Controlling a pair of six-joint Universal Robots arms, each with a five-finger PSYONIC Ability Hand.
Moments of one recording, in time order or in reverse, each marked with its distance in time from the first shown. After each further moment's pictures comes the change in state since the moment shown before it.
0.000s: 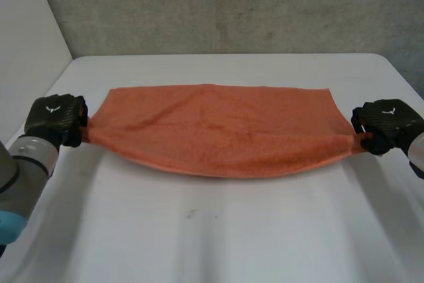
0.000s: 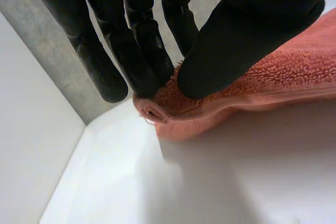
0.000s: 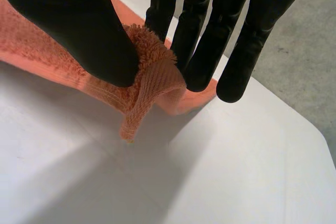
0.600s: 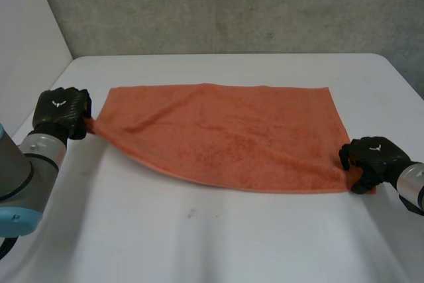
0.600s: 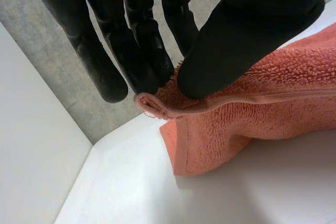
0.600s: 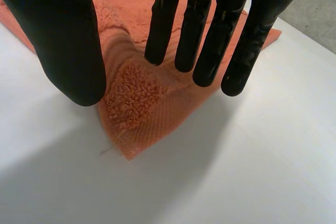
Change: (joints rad) left arm -0.011 -0.091 0.015 0.172 0.006 0.002; right arm -0.040 0.127 0.116 -0.060 -0.041 -0.088; left_hand 0.000 0.000 0.000 0.000 0.000; right_hand -0.279 -0.384 -0.386 -0.393 -0.387
